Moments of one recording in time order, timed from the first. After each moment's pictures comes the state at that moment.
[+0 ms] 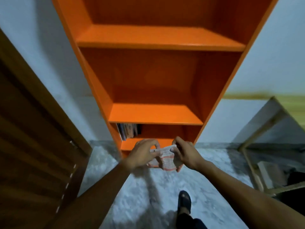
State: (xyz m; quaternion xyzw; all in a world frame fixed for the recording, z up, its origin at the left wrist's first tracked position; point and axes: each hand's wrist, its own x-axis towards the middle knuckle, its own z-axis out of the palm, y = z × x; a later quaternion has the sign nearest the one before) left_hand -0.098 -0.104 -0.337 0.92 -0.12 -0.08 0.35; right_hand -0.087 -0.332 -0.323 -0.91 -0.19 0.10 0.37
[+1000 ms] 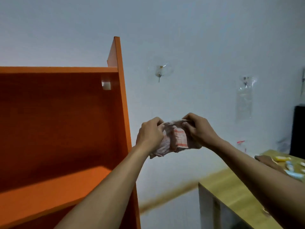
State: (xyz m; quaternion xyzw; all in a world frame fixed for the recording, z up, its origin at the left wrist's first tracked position) left_hand 0.100 -0.440 0.080 0.83 -0.29 0.27 0.39; right_hand 0.045 -0.633 0.077 -0.86 -0.08 -0.40 0.30
